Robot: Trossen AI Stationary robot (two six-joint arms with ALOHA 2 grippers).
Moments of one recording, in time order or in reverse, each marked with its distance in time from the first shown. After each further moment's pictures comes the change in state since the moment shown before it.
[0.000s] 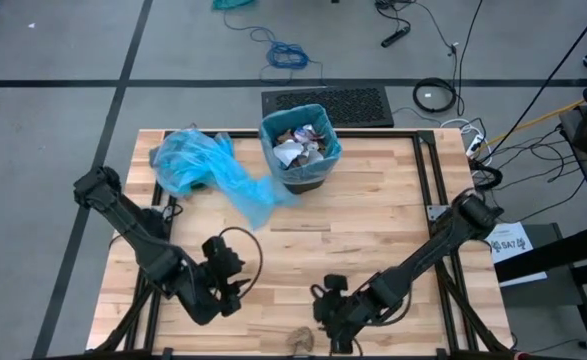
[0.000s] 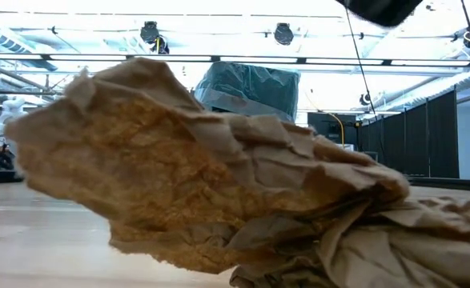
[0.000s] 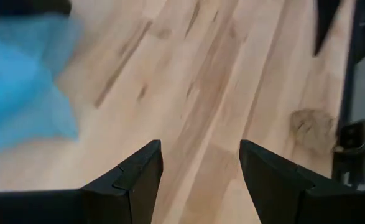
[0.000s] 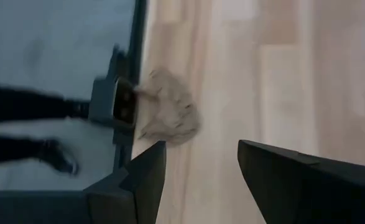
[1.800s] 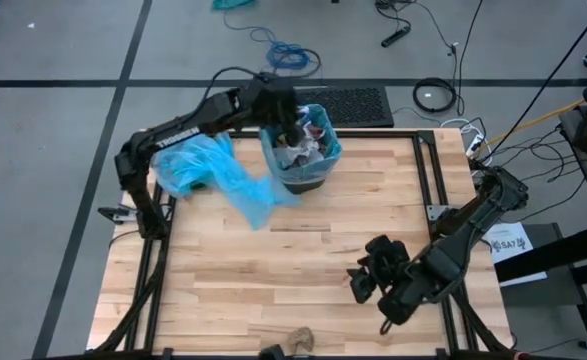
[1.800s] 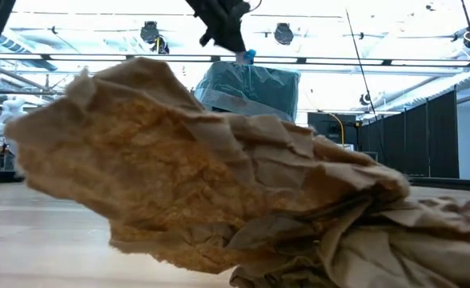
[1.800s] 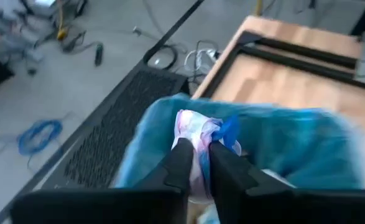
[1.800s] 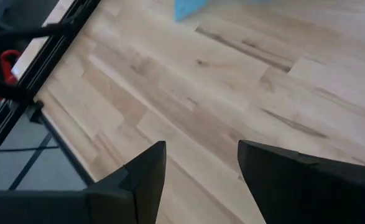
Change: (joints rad) left arm 1.207 0.269 0.573 0.243 0.485 1.094; right arm 0.076 -0.347 0.000 -0.572 0.451 1.047
